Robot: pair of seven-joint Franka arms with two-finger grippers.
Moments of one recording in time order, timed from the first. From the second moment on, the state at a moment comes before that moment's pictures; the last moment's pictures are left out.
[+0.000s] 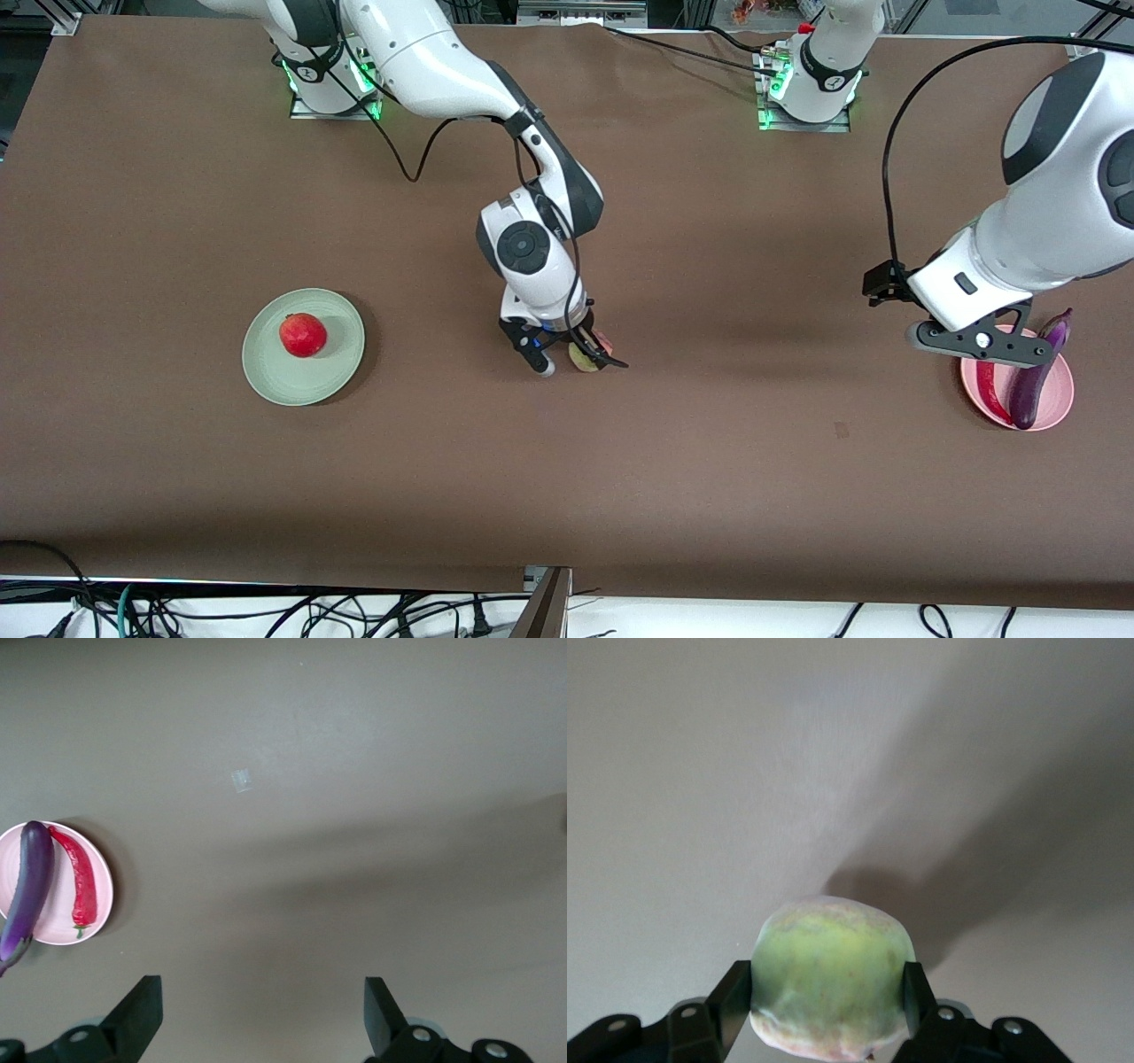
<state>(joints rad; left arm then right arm) 0.54 0.49 -0.97 -1.33 0.45 1.49 -0.23 0.90 0.97 -0.31 -1.16 0.49 2.28 1.32</state>
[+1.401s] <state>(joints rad) -0.01 0.00 -0.06 -1.73 -0.03 1.81 -0.19 0.67 0.72 -0.67 -1.58 0.49 1.87 -0.11</state>
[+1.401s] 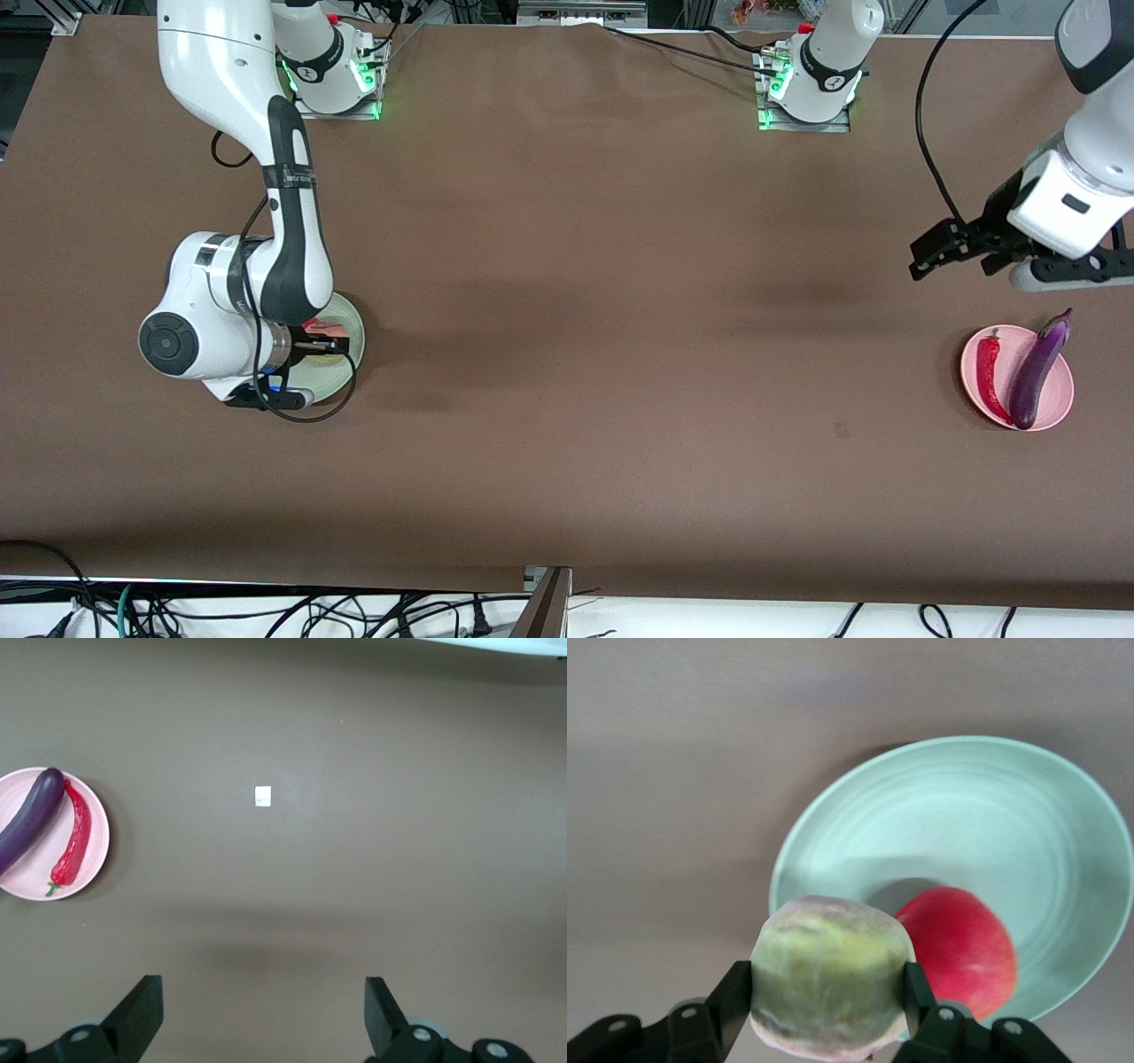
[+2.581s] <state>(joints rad) 0.01 -0.01 -0.05 -1.74 -0.02 1.79 -0.06 0.72 0.61 -0.69 -1.68 0.51 1.99 -0.11</state>
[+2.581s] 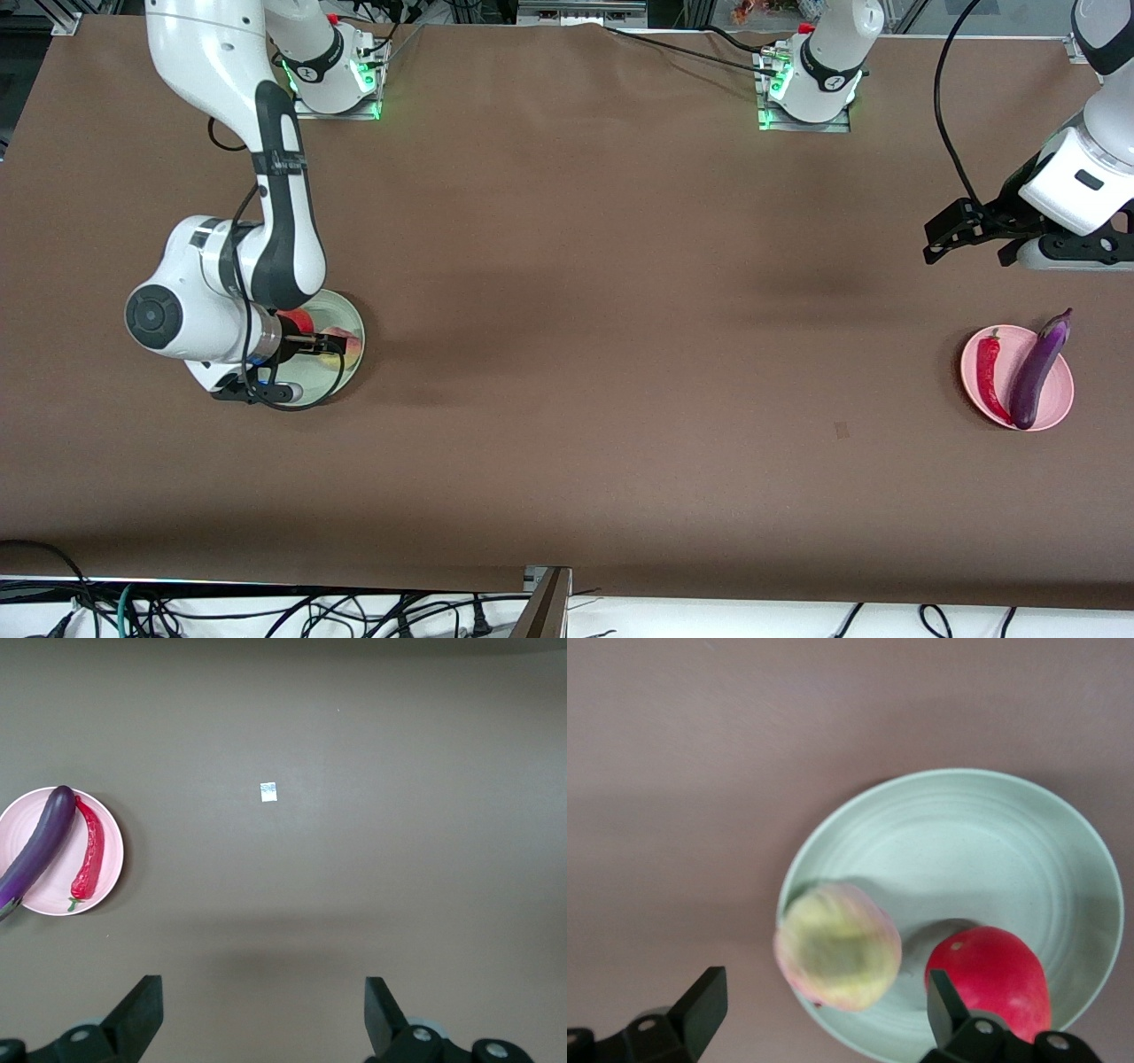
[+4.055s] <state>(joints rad) 0.01 -0.01 -0.06 -1.73 -0.02 1.79 -0.06 0.30 0.05 -0.22 -1.63 0.04 1.57 0.07</state>
